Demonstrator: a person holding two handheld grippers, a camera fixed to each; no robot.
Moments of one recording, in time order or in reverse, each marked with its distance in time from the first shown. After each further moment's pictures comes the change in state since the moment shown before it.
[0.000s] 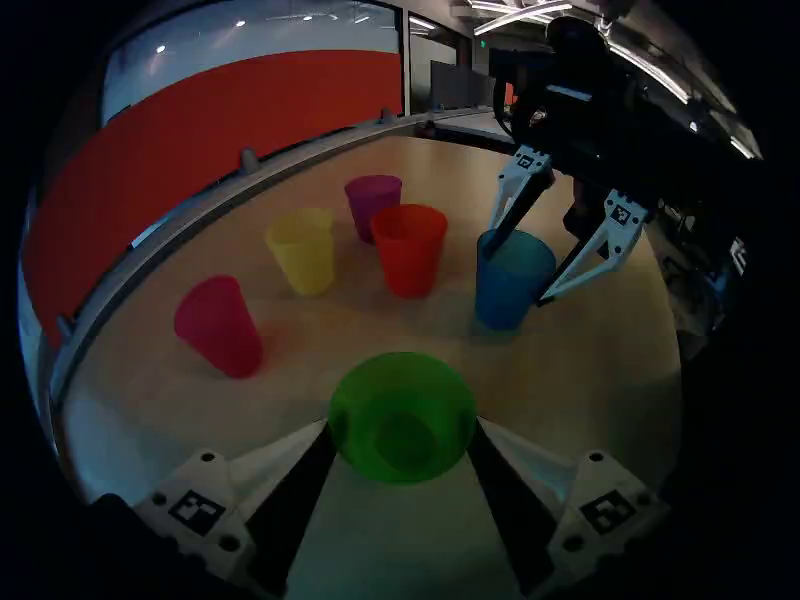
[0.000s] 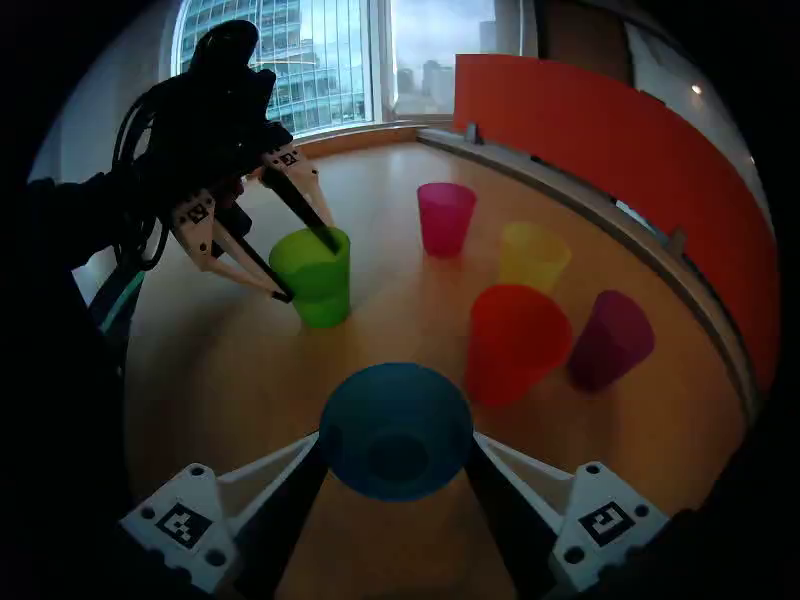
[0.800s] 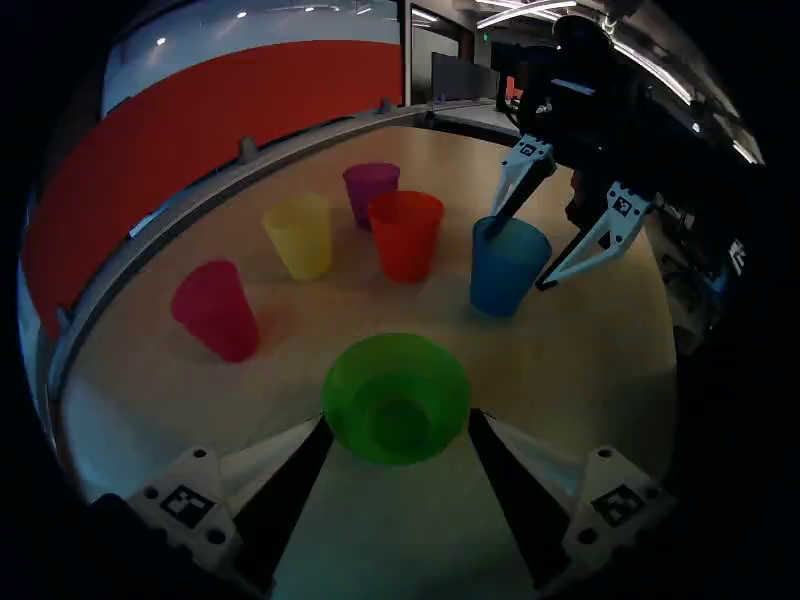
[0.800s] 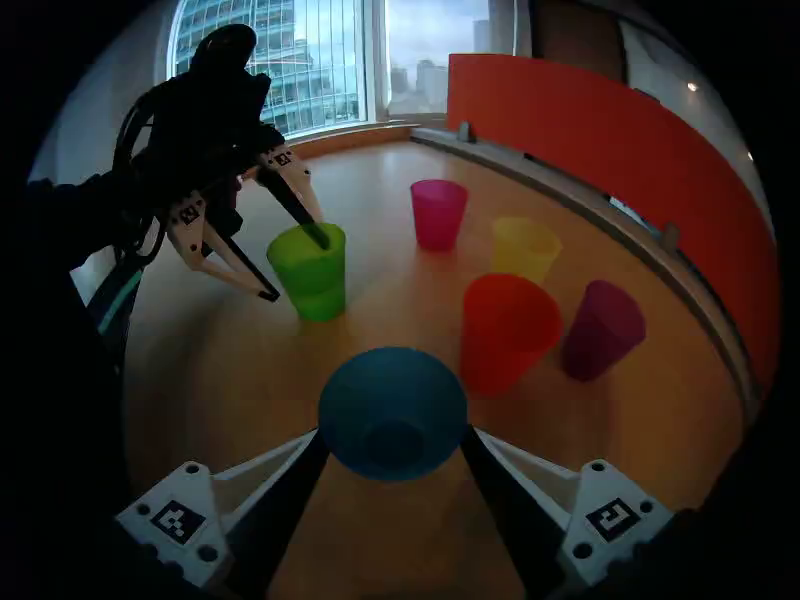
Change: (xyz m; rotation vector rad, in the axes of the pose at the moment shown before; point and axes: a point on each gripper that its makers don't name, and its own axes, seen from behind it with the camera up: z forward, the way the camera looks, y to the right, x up) left arm -0.012 0.005 -0.005 -0.006 -0.035 -0.014; right arm -0.008 0.002 -0.009 -0.021 0.001 0.016
